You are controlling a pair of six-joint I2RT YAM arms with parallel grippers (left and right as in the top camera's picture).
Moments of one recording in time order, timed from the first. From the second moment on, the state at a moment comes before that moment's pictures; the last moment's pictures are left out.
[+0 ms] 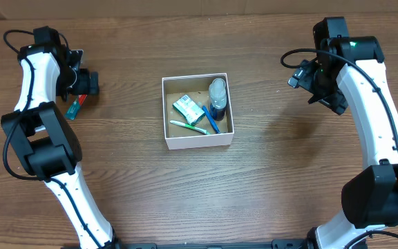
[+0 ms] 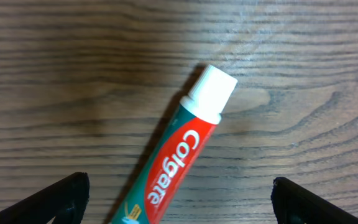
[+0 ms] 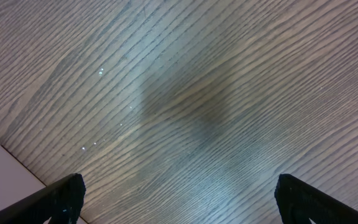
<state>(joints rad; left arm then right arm) 0.29 2.34 1.96 -1.02 0.06 0.25 0.05 1.81 1.72 -1.31 0.16 0.69</state>
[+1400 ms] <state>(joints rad) 0.24 2.36 2.52 -1.59 0.36 0.08 0.05 1.81 1.72 -1.31 0.16 0.69</state>
